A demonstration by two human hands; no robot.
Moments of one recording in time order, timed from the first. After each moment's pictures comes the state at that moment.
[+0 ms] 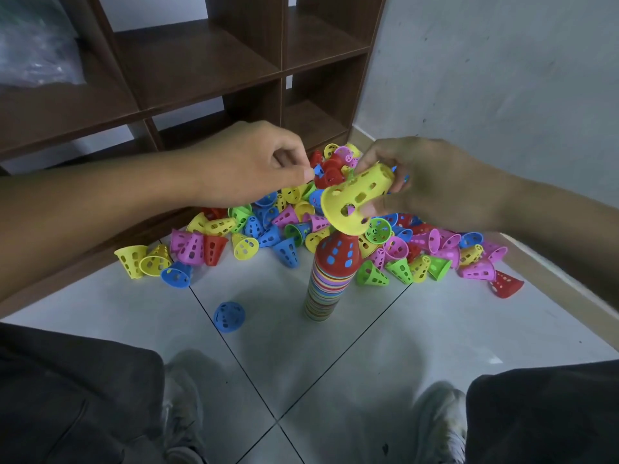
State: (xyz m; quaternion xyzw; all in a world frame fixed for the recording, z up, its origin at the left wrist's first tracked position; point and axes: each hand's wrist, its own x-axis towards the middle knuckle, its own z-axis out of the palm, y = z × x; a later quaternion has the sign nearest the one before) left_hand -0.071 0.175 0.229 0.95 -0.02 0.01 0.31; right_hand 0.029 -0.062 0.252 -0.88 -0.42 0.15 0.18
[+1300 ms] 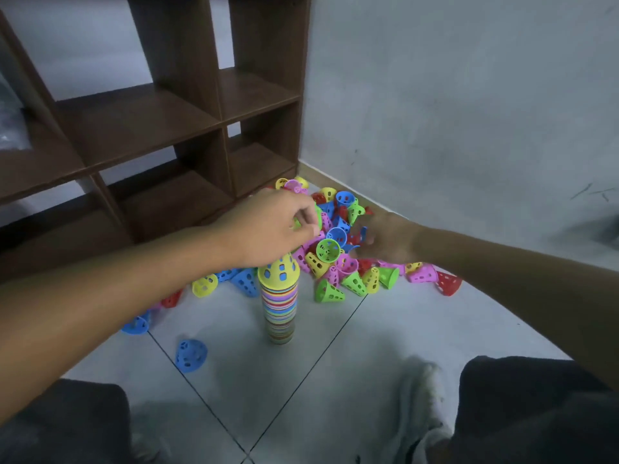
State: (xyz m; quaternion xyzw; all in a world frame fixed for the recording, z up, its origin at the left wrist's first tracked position) left_hand -0.055 0.066 0.220 0.95 -0.11 0.06 0.28; right_hand 0.069 -0.155 0.183 -0.94 -0.29 0.19 0.02
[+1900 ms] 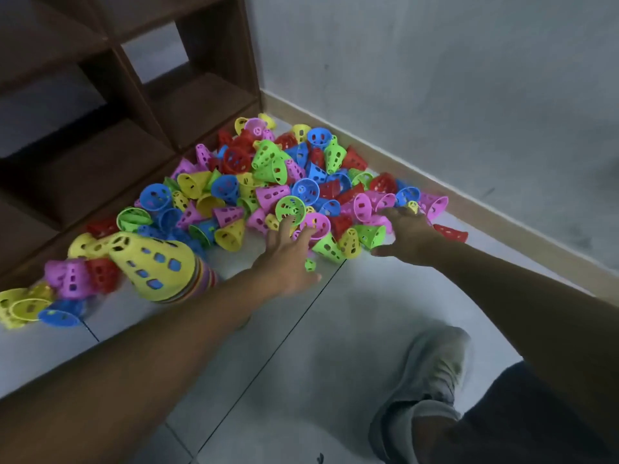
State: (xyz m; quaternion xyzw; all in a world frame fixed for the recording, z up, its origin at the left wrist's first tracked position) left_hand 0.073 -0.060 -0.015 0.96 0.05 -0.19 0.20; right_hand 0.191 -0.292 -0.019 -0.95 -0.17 0.23 0.09
